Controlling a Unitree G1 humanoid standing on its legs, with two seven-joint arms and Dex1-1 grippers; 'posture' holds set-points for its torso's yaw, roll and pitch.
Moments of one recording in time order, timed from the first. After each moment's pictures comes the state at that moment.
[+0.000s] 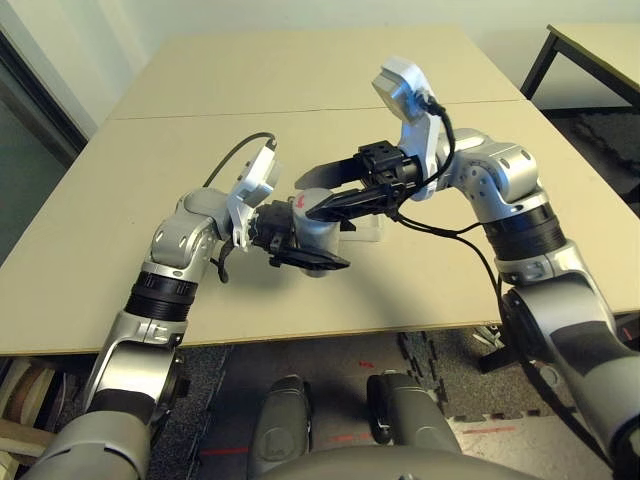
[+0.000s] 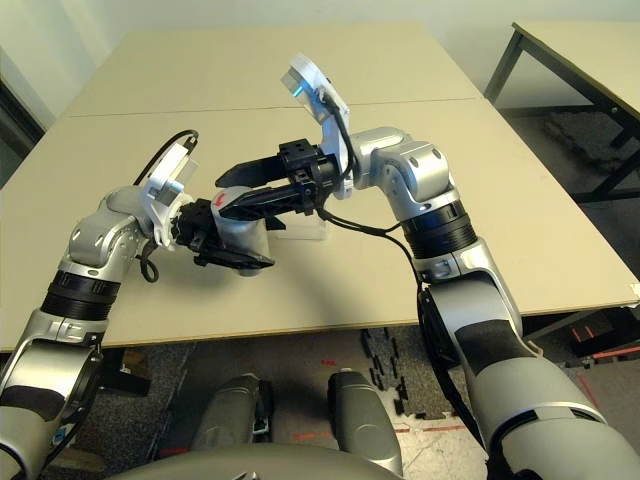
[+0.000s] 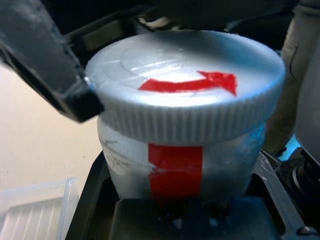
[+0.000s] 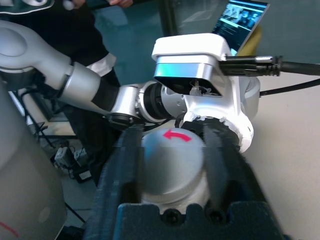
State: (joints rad) left arm -0.61 0.51 -0.14 0.05 -0.48 0.40 -1.55; right arm -1.01 -0.30 0.21 0.24 0.57 0.75 1.49
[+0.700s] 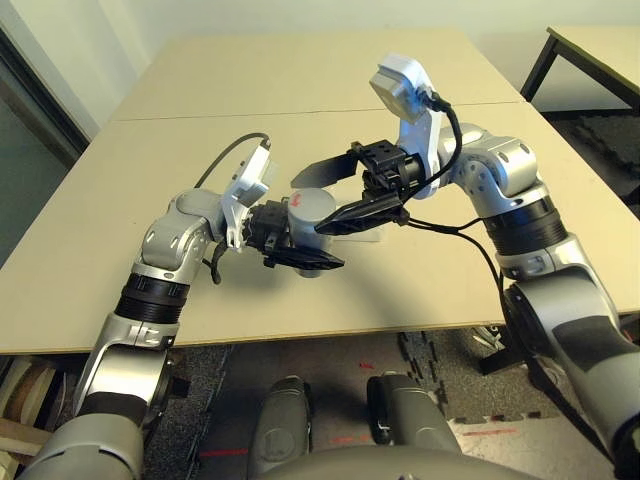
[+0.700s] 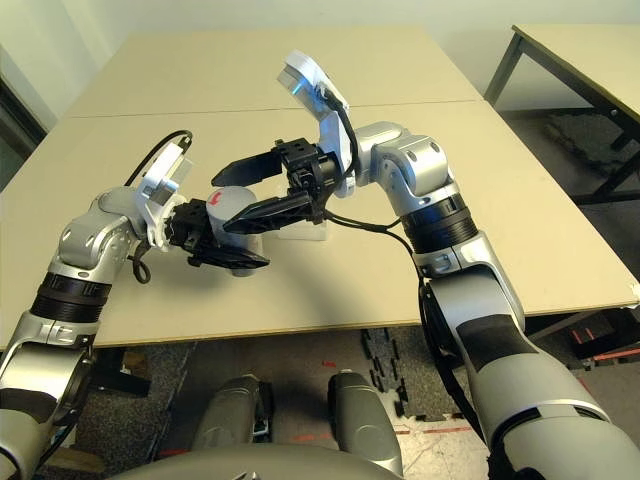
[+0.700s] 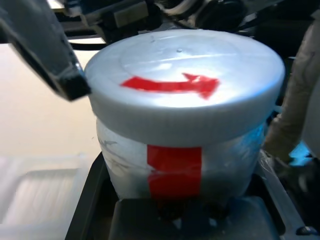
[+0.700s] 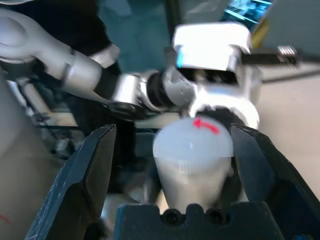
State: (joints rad) left arm -0.60 0.56 -0.09 0.11 -0.49 0.41 -1.49; right arm -1.02 -0.32 0.23 0.34 0.51 0.65 1.48
